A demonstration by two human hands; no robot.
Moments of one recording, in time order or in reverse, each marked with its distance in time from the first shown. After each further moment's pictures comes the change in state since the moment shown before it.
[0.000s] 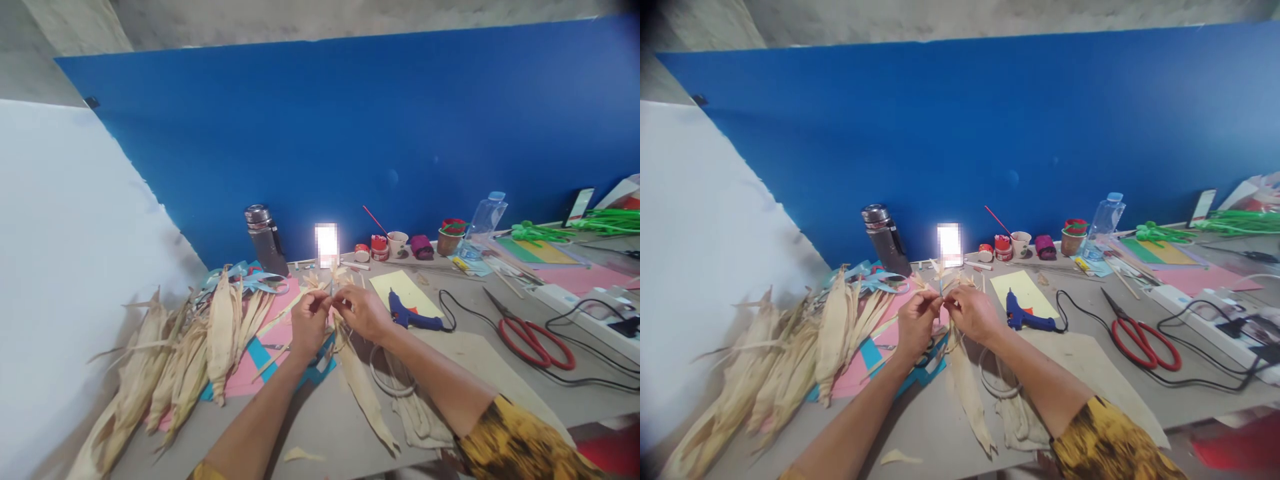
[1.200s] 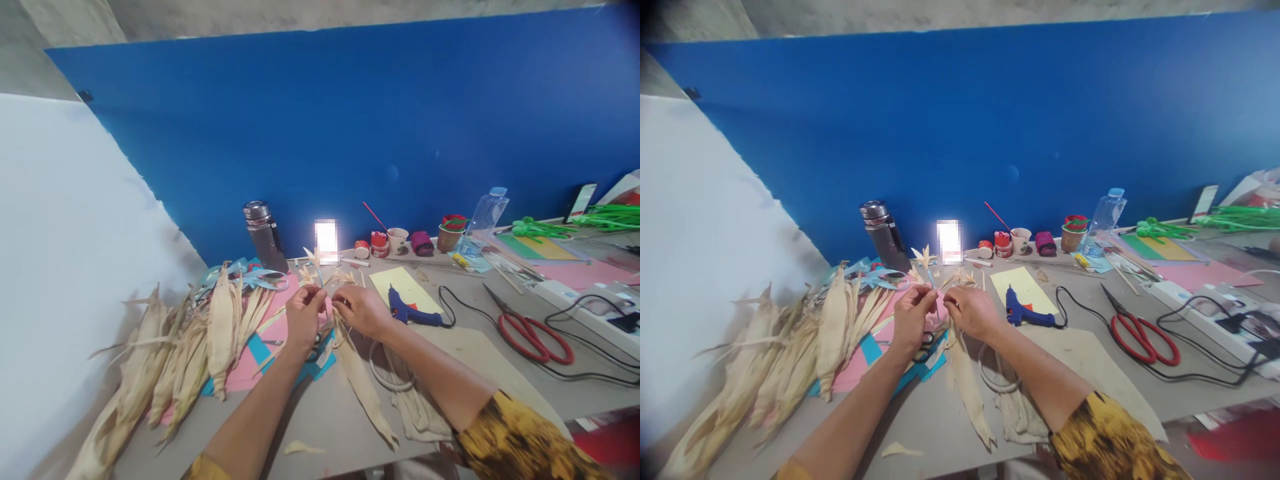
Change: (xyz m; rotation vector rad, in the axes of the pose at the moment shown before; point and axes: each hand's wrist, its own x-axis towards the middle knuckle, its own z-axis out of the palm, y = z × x) left_hand 0.005 0.017 -0.001 -0.138 0.049 -0.165; right_hand -0.002 0.002 0.000 -0.095 -0.053 -0.038
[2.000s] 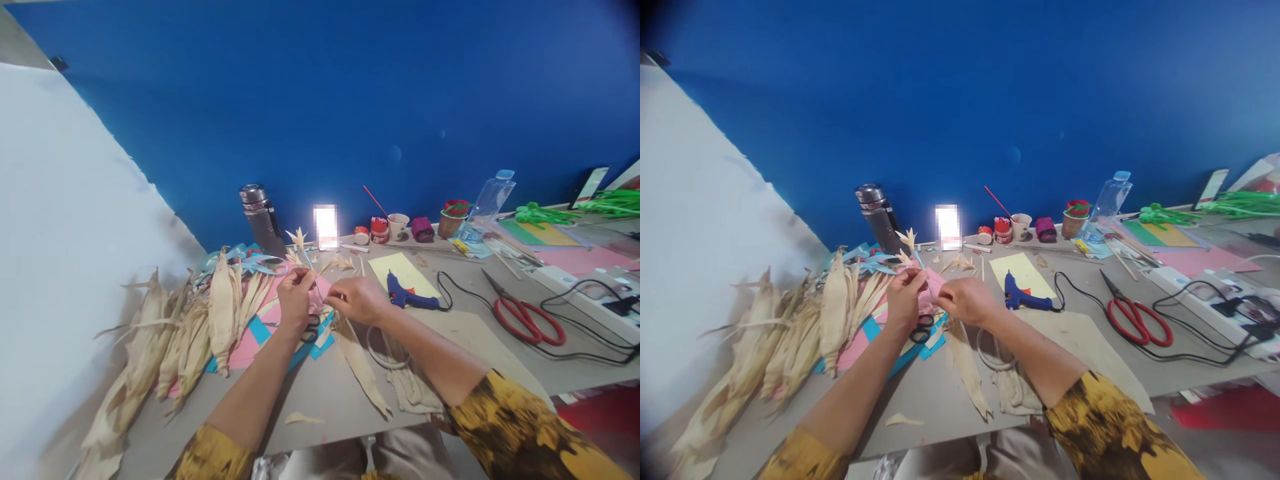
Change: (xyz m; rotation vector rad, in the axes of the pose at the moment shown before) left_hand 0.013 -0.016 -0.008 -0.060 0.125 0.023; right_hand -0.002 -0.009 -0.002 0.045 -0.113 -0.033
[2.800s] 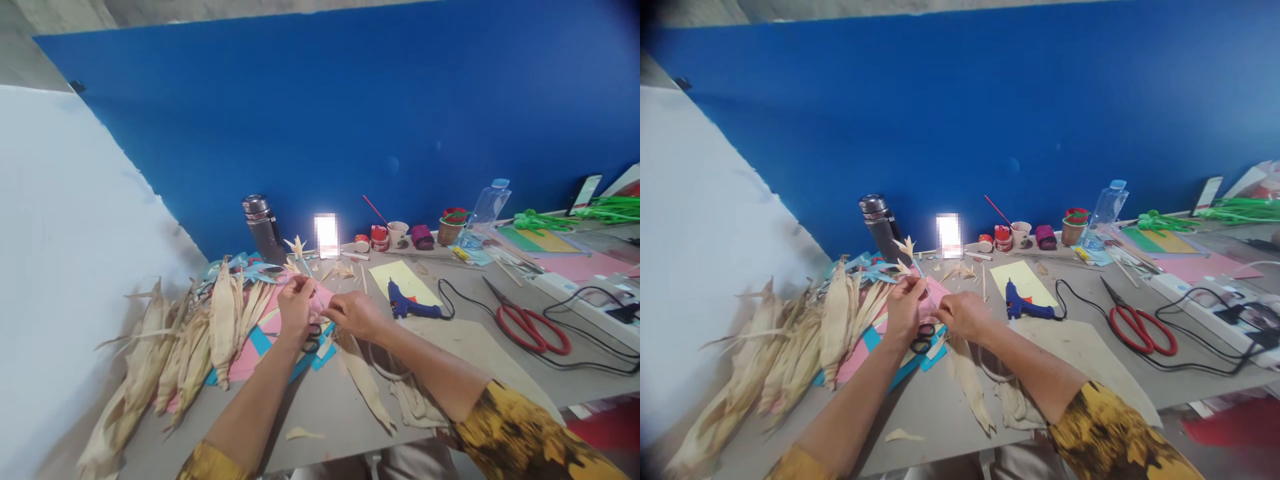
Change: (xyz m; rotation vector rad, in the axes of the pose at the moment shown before) left_hand 0.000 0.003 0.000 -0.018 0.016 -0.010; right_hand -0.002 -0.010 0.012 -0.078 -0.069 0.133
